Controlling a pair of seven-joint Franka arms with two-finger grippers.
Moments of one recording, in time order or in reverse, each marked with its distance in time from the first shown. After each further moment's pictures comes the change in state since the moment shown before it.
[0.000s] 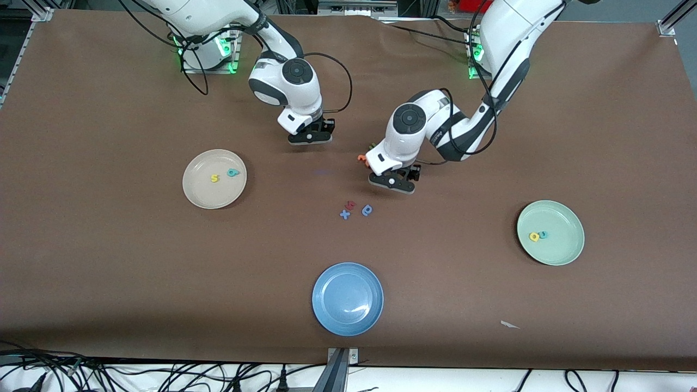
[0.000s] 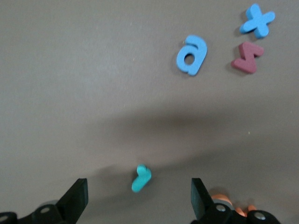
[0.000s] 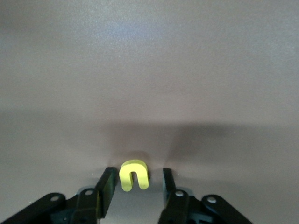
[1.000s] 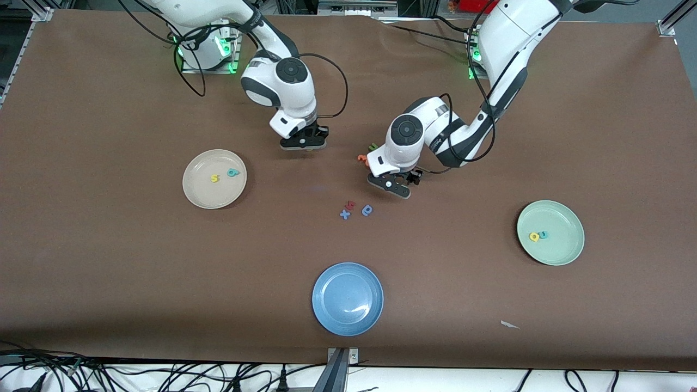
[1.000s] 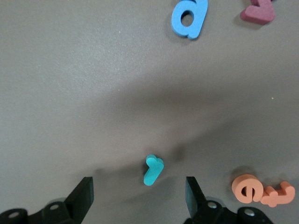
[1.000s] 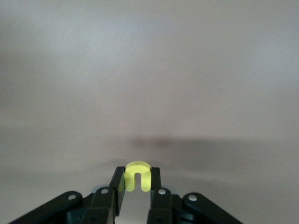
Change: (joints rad) left arm 0.001 0.037 0.001 0.014 0.000 -0.078 0.160; right arm -0.029 -0.109 -0.041 0.008 -0.010 -0.068 -0.067
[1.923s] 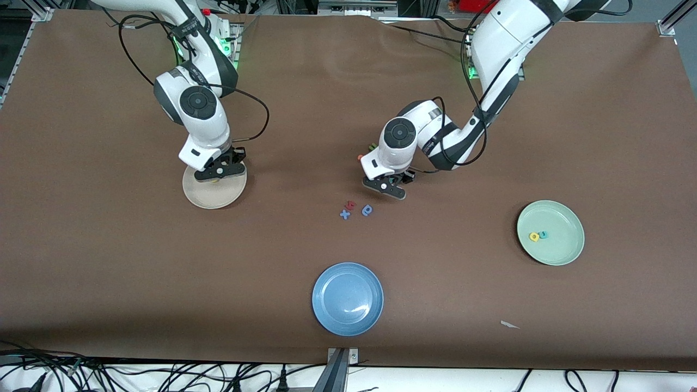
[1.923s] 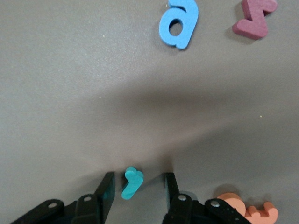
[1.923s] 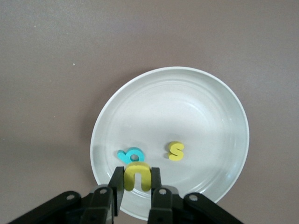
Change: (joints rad) left arm -0.023 0.046 -0.002 0.048 0.000 0.003 -0.083; right arm -0.367 -0.174 -0.007 -0.058 0.095 -0.183 -0.653
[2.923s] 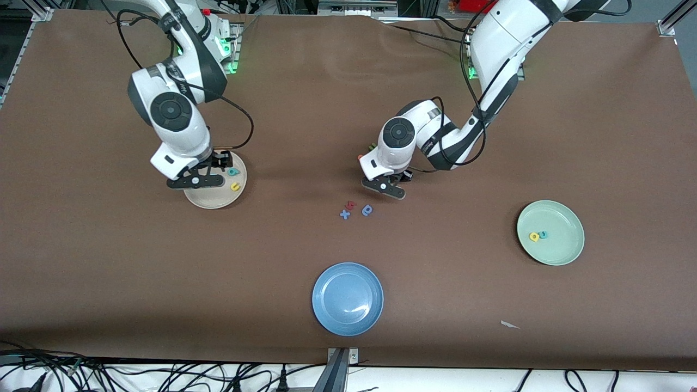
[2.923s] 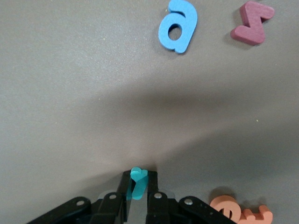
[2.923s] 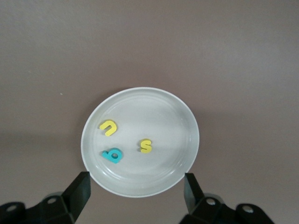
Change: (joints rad) left arm -0.003 0.000 0.000 0.006 0.000 -0.001 -0.018; right arm -0.019 -0.025 -0.009 0.273 0.150 -0.335 -0.090
